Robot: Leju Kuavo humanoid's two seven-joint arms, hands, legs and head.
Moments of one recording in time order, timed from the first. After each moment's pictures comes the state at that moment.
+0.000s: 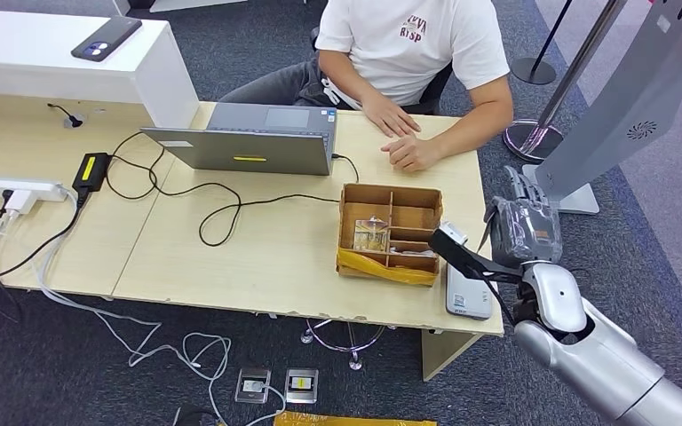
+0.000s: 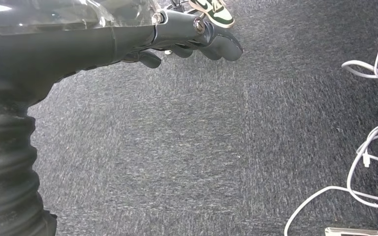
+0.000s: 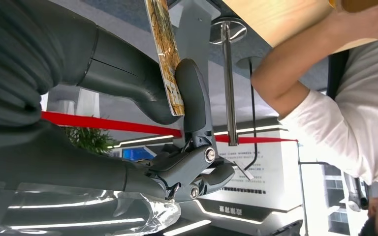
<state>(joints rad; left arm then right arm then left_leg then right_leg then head) -0.09 -0.30 1.16 -0.49 -1.35 0.67 -0.44 -0.75 -0.53 1.01 -1.27 0.73 -0.31 0.55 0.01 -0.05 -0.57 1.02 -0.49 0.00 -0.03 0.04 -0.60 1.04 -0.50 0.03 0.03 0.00</state>
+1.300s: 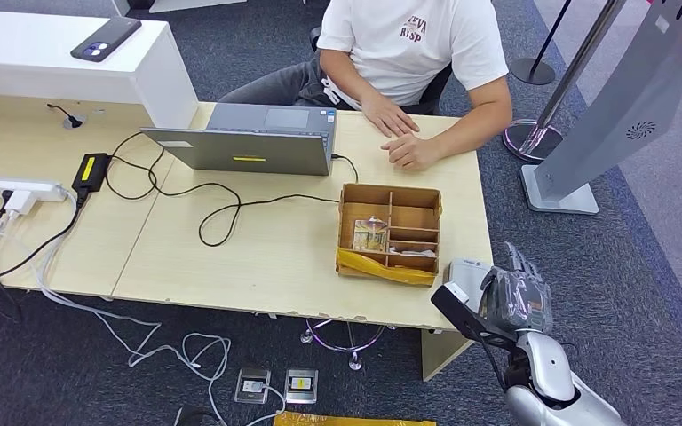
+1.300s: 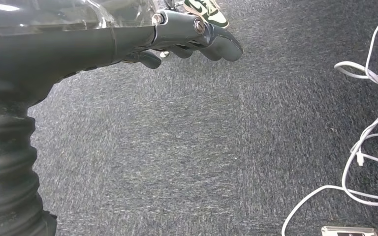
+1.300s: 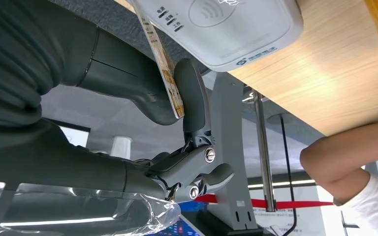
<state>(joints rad) -0.09 -0.31 1.18 -0.49 -1.37 0.67 -0.46 -0.47 -0.52 0.92 -1.26 0.70 -0.41 0.56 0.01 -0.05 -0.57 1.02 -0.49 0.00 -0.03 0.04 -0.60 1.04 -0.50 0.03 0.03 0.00</state>
